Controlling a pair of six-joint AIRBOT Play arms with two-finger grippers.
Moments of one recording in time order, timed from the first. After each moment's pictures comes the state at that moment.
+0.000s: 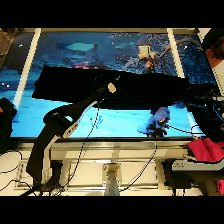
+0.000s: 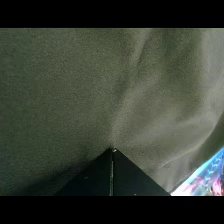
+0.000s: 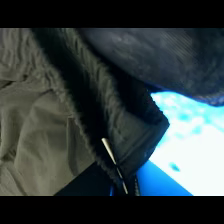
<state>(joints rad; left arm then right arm) -0.67 -2.12 1.73 0.67 -0.72 -1.74 -0.57 -1.49 0.92 -0.70 0.77 1.53</state>
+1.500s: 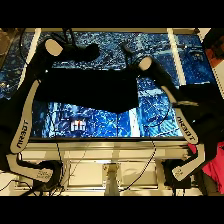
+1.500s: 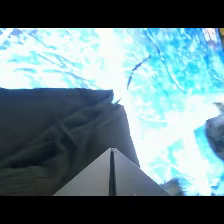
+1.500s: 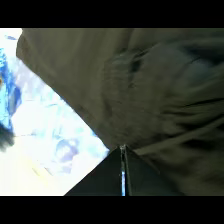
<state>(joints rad) -0.29 -1.61 1.73 0.97 -0.86 -1.56 0.34 -1.76 1.70 -0.86 1.03 1.50</state>
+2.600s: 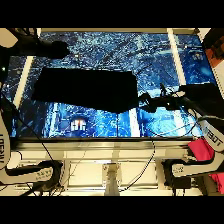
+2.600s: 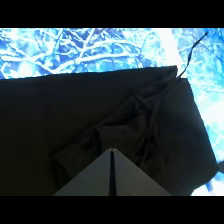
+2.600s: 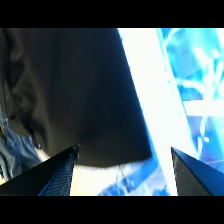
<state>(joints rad) -0.08 -1.41 1.73 1.10 -1.15 -1.40 -0.02 -1.57 0.87 -0.47 0.91 1.27</state>
